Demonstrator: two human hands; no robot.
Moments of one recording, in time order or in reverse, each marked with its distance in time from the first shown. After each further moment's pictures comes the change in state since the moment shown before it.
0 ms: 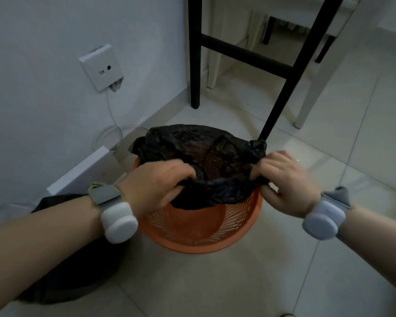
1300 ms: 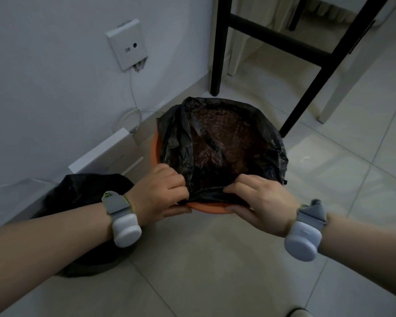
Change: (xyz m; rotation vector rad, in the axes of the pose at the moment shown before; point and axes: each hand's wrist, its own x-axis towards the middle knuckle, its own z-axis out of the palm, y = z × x) left_hand -0.071 -0.033 0.043 0.182 0.118 0.167; right_hand 0.017 -0.066 0.059 0.064 -0.128 -0.100
